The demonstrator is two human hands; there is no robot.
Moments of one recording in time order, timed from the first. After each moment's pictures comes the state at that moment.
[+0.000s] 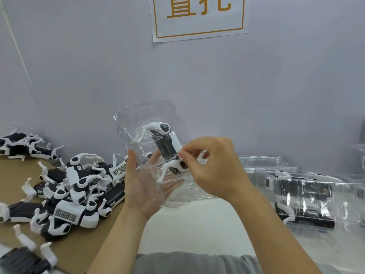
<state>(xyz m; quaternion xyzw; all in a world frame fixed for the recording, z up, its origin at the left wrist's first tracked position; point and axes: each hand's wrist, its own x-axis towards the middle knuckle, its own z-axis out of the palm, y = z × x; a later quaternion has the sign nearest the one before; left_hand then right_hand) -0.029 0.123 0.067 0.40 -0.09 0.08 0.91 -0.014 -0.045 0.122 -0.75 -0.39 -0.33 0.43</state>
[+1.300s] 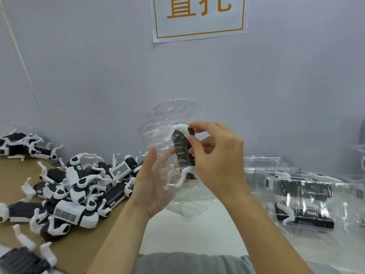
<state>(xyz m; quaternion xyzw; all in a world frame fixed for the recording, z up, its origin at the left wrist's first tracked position) -0.029 0.116 0.075 0.51 -0.14 0.04 0.85 -0.014 -0.035 0.124 -0.68 -0.31 -0.40 0.53</state>
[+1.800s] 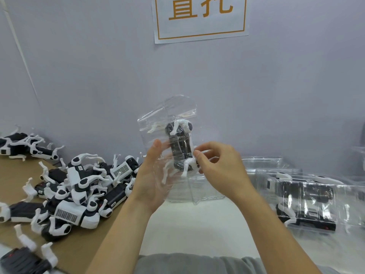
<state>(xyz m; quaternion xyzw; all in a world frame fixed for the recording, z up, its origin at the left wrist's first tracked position) -0.038 0.113 0.092 0.53 -0.19 0.08 0.82 0.005 -0.050 0.107 -0.78 -0.22 -0.18 0.56</state>
